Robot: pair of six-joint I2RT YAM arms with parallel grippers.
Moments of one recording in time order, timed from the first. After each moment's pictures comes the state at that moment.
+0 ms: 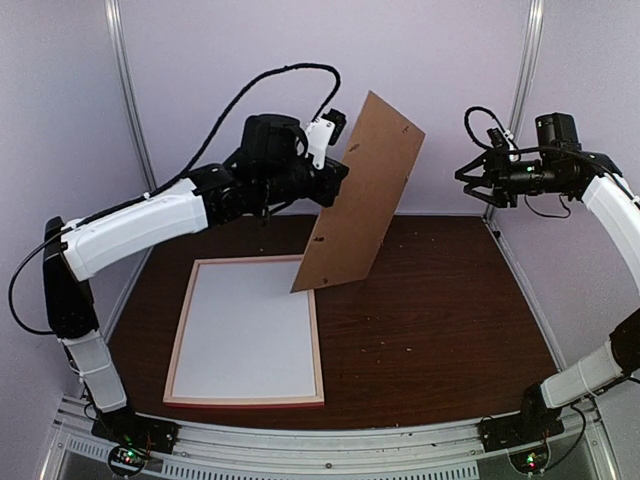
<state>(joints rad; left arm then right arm) -0.96 1.82 1.80 -0.19 -0.21 0.04 0.08 1.35 1.57 -0.82 -0.78 0.48</state>
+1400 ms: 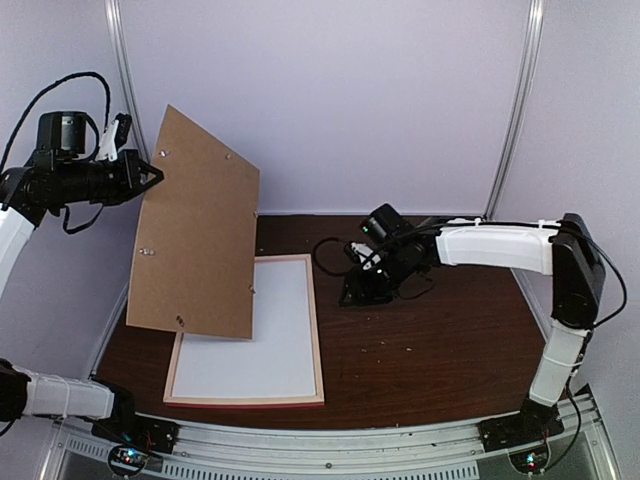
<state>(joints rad) -0.22 1.12 1.54 -0.84 0.28 -0.38 0.75 1.79 1.36 -0.59 -0.30 0.51</state>
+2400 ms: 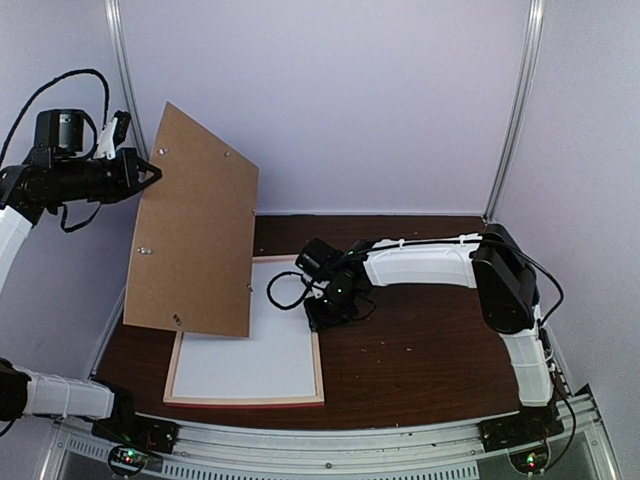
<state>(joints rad) -0.21 1.13 1.57 -0.86 0.27 -0.35 0.96 2.20 1.73 -0.73 -0.02 0.51</state>
